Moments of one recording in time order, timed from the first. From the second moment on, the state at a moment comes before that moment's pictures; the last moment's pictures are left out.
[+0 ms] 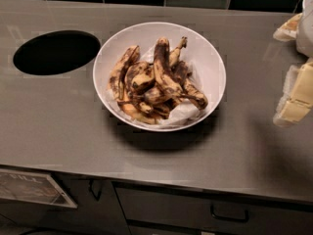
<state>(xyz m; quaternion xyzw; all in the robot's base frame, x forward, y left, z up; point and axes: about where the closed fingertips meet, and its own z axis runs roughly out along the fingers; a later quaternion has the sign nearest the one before) 0.439 -0.214 0.984 -0.60 0.78 -0.04 0.17</state>
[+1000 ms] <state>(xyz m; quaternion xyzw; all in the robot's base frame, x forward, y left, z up) 0.440 -0.159 1.000 -0.63 0.75 -0.02 0.18</state>
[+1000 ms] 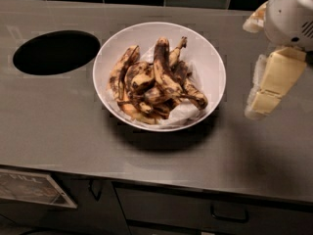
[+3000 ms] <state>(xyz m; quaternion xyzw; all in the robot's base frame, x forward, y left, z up) 0.479 -0.046 0.979 -0.62 0.75 0.06 0.23</state>
